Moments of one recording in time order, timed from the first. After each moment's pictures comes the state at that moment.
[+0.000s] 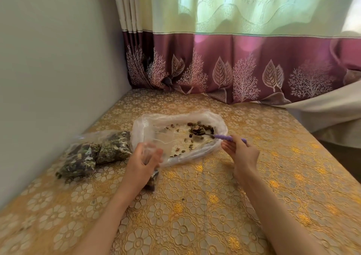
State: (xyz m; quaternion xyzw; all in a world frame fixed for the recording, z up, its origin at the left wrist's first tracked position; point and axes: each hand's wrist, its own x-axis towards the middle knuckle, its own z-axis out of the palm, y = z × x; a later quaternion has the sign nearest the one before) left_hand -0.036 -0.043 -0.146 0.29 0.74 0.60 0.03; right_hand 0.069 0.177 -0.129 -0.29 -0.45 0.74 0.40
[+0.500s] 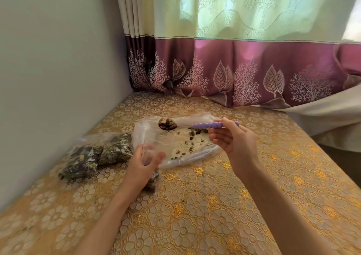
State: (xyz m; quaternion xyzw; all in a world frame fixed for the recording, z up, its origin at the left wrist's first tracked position) left_hand -0.034 -0.046 -0.142 0.26 0.74 0.61 0.07; right_hand 0.088 0.136 -0.064 -0.12 -0.52 0.77 0.35
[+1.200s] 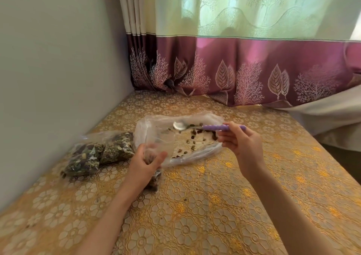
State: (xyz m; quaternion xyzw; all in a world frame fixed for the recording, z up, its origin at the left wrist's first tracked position) left_hand -0.031 -0.046 -0.140 0.25 0.73 0.62 0.10; right_hand 0.090 0.154 -0.083 -0.13 -0.57 0.72 0.36
